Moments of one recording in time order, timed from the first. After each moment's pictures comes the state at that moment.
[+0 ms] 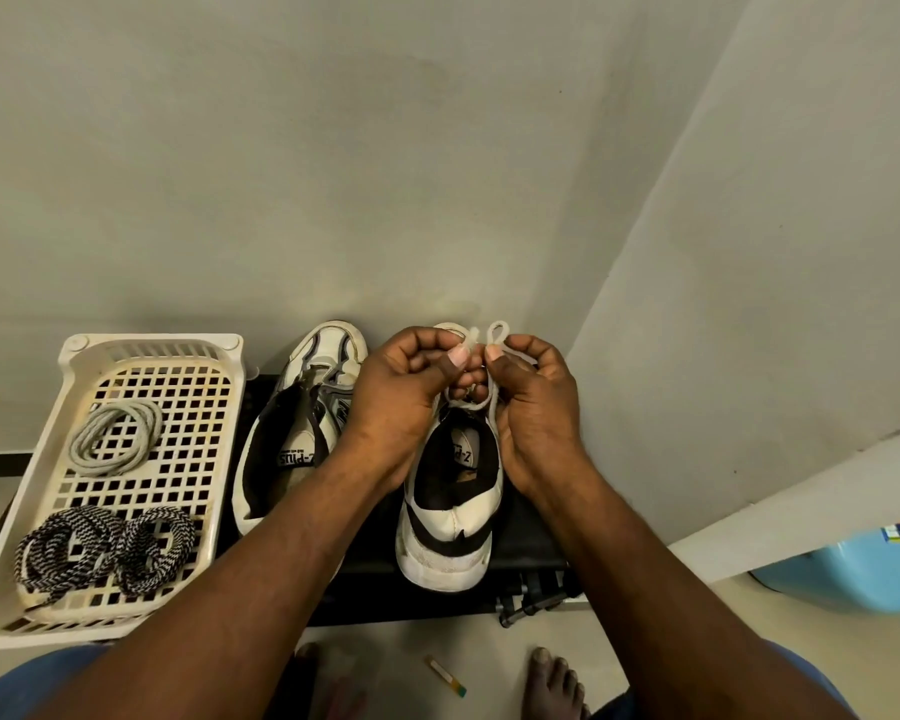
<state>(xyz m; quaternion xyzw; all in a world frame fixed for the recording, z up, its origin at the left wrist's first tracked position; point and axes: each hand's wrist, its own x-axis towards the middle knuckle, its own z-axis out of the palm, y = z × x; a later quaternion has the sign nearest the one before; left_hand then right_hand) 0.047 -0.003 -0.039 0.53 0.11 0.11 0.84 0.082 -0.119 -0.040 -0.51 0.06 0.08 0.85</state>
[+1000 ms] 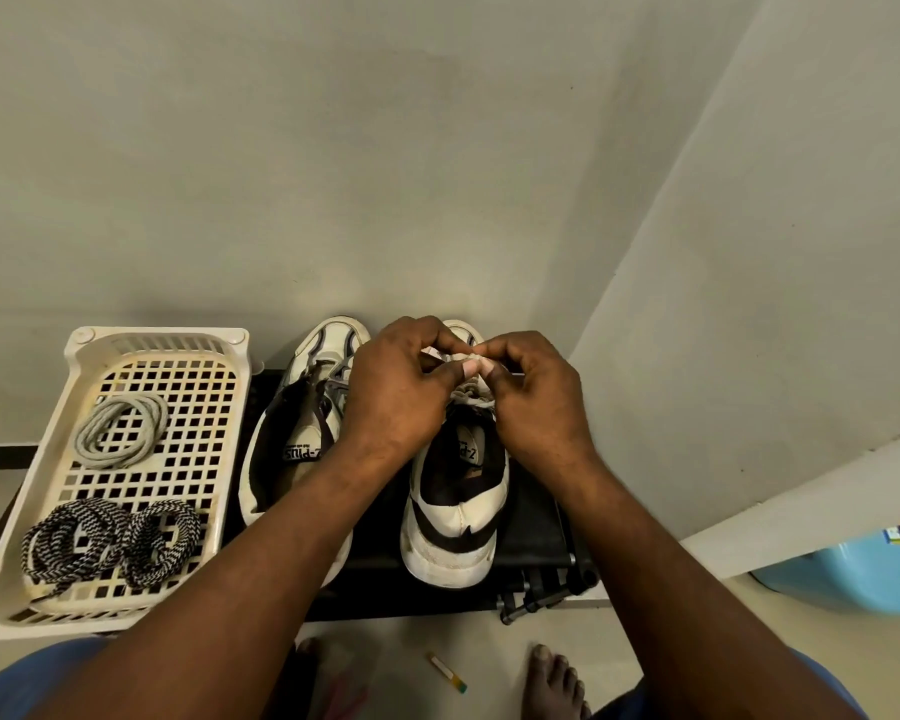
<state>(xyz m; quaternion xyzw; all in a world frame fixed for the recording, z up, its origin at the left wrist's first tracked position) 0.043 0.011 -0.033 0.84 0.09 0.19 0.50 0.082 -0.133 -0.040 -0.85 -0.14 -0.06 0.51</state>
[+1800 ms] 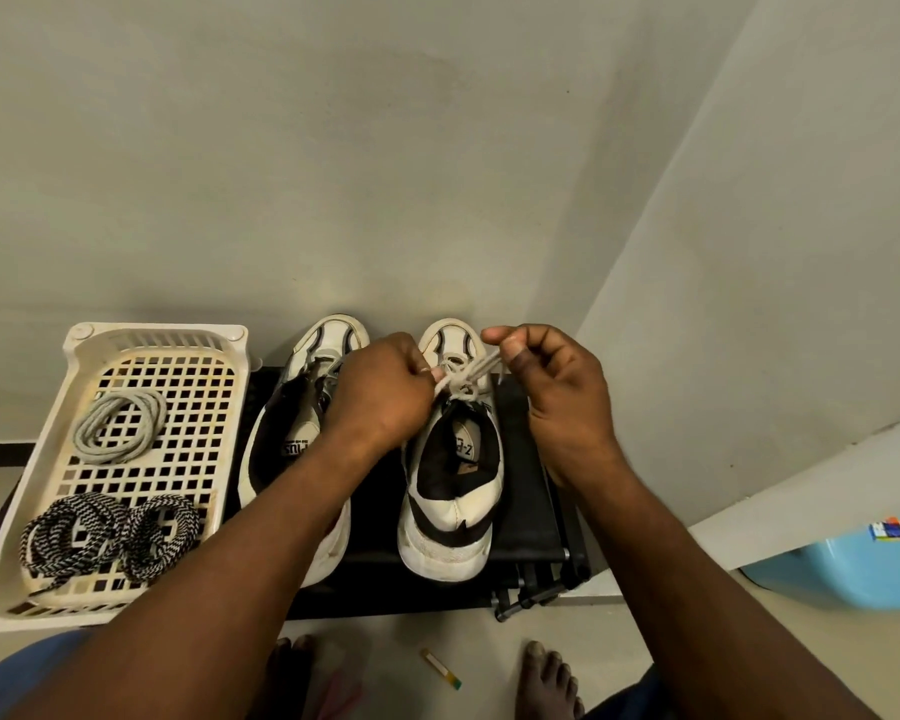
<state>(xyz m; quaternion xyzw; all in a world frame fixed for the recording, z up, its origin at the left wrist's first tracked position) 0.050 0.025 -0.043 0.88 0.19 0.07 0.43 0.071 -0.144 -0.024 -0.70 -0.11 0.01 0.71</state>
